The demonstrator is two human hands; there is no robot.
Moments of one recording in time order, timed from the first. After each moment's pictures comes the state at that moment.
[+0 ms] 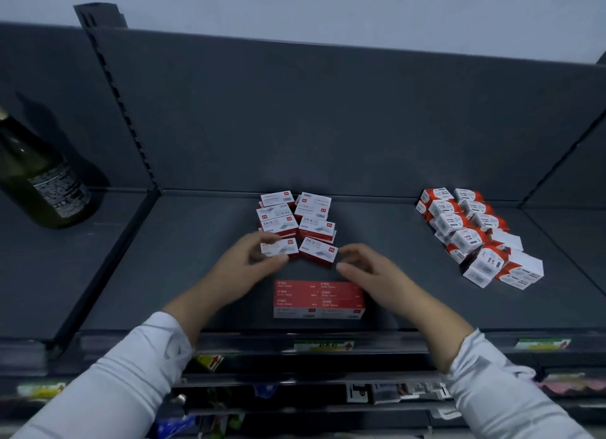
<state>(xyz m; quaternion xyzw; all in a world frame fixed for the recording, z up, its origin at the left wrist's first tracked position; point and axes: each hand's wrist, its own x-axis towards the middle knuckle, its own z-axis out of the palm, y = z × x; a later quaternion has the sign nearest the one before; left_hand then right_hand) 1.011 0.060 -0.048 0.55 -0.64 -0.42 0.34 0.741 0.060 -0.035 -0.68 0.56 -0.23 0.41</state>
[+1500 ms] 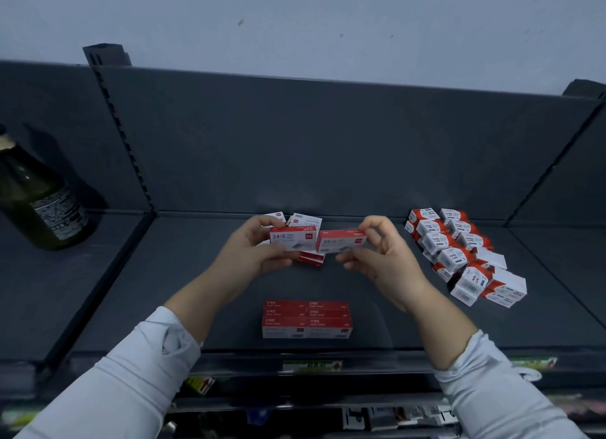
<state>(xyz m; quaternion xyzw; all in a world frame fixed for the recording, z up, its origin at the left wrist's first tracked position) 0.974 0.050 0.010 0.42 -0.45 -0.60 0.51 0.737 0.052 0.020 -0.53 0.40 -0.49 0.57</state>
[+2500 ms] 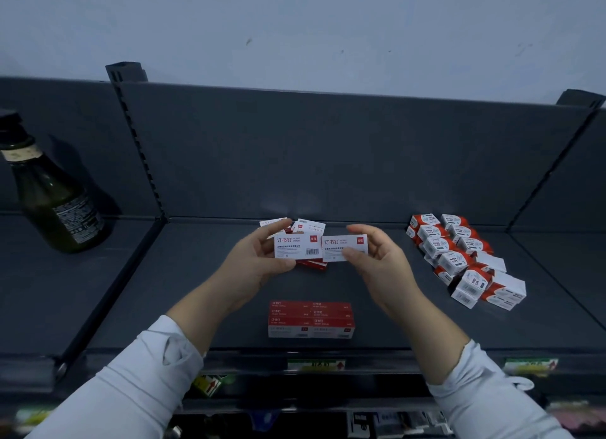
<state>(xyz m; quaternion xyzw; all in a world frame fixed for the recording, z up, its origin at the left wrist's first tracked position) 0.974 0.071 0.018 0.40 -0.46 -0.62 0.49 0.752 0.066 0.017 -0.52 0.44 -0.53 0.51</state>
